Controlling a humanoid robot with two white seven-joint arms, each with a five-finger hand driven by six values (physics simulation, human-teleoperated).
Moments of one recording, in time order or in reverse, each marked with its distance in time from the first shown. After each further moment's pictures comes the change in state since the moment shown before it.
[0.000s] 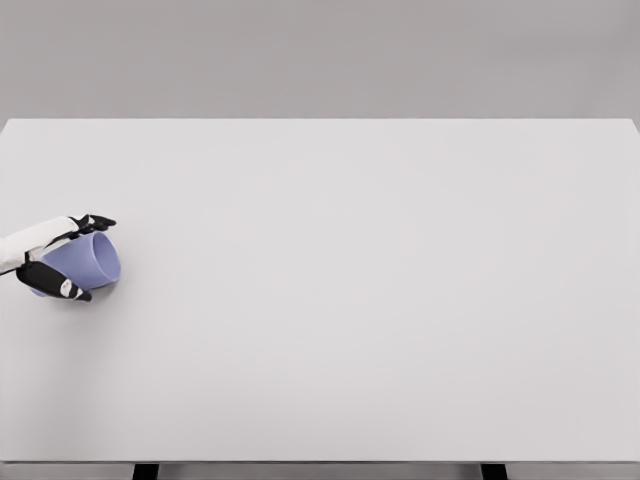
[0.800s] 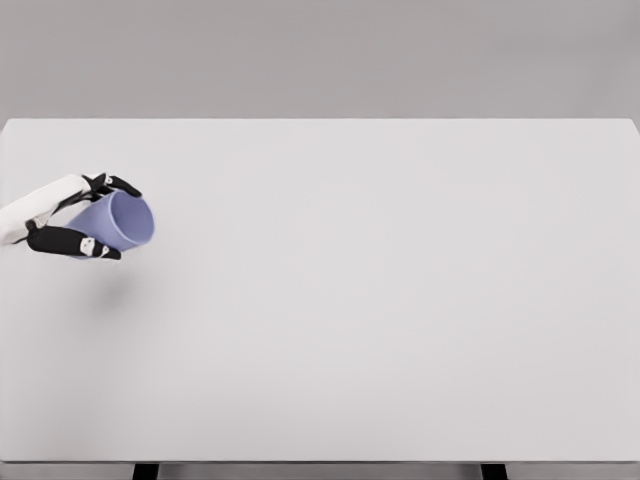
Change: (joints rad) left arm 0.058 -0.024 0.131 0.000 0.097 -0.315 0.050; right arm 0.000 0.000 0.000 0.000 0.000 0.000 0.000
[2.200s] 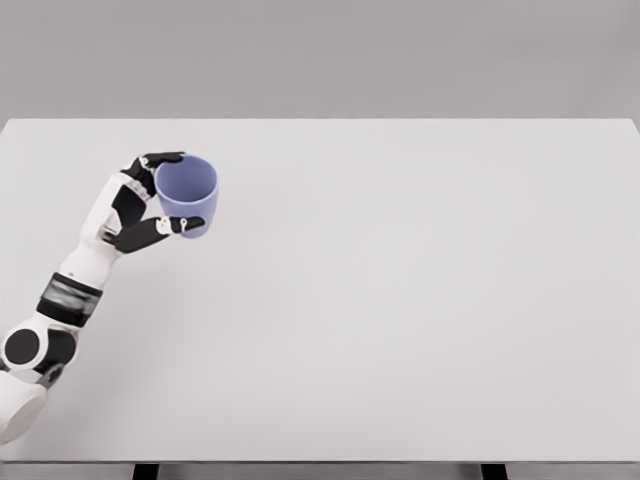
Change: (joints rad) left arm 0.189 -0.545 0.113 0.301 0.192 -0.530 0.169; right arm 0.000 0.000 0.000 0.000 0.000 0.000 0.000
